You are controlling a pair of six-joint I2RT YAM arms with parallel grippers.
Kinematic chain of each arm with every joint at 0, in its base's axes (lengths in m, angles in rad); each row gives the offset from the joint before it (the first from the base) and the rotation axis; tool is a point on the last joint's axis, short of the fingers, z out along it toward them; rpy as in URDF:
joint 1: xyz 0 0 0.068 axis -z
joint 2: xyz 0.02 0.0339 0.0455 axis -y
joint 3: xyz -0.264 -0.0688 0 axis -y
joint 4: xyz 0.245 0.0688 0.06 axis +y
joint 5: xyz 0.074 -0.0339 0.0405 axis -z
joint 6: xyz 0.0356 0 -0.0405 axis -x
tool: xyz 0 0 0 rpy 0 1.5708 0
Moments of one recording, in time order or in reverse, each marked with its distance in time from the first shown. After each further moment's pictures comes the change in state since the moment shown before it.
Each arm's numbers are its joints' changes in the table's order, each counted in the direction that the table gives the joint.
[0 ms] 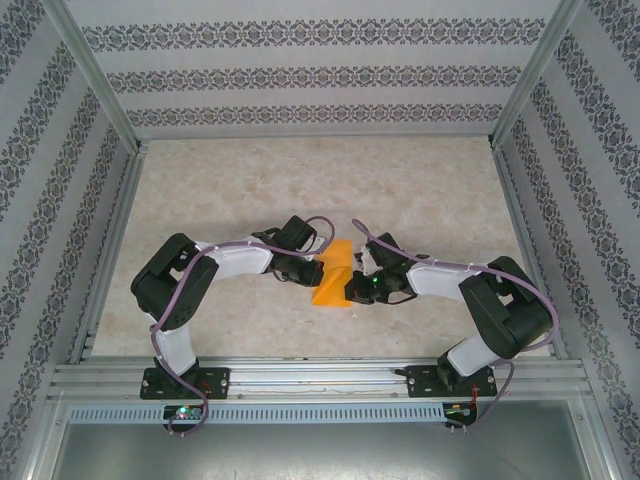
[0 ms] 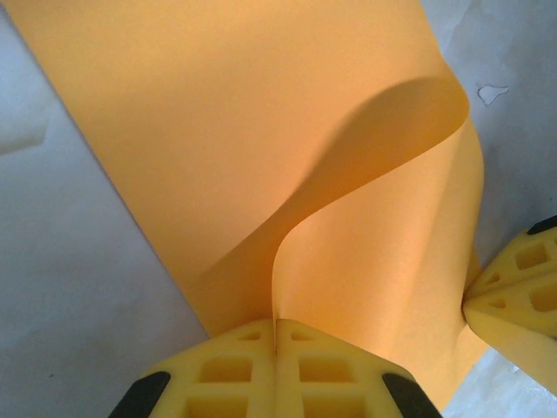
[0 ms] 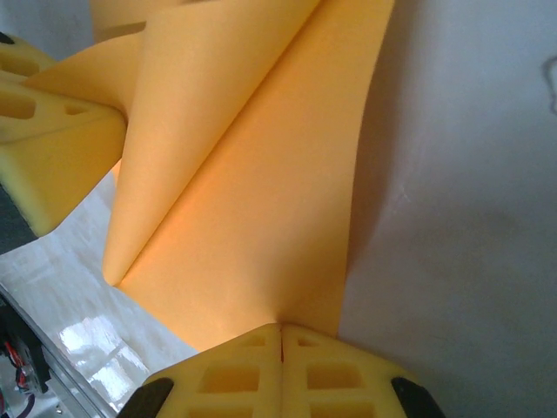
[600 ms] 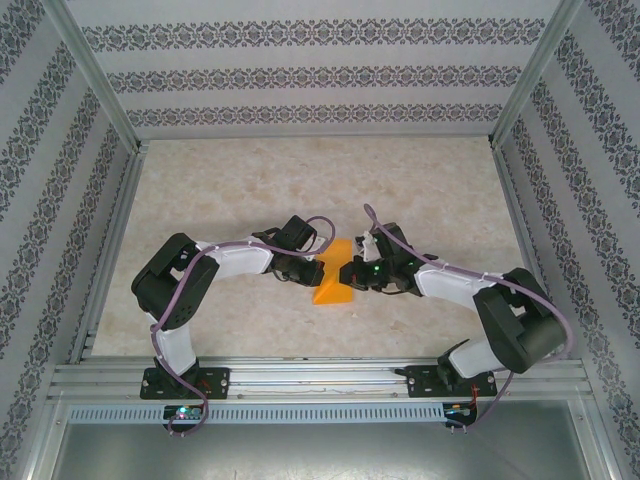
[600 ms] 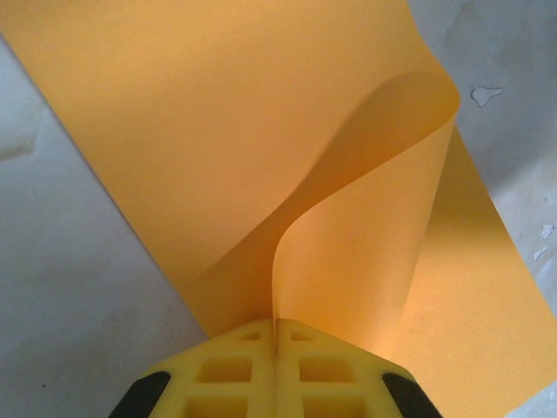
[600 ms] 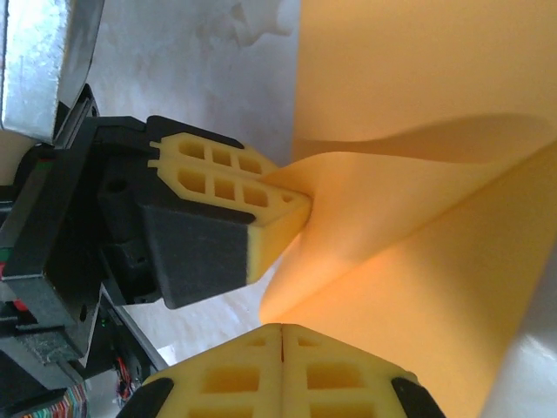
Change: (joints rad) left arm 0.000 -0.002 0.000 -0.006 0.005 -0.007; right arm 0.012 0.078 -0.005 -0.189 -0.072 -0.137
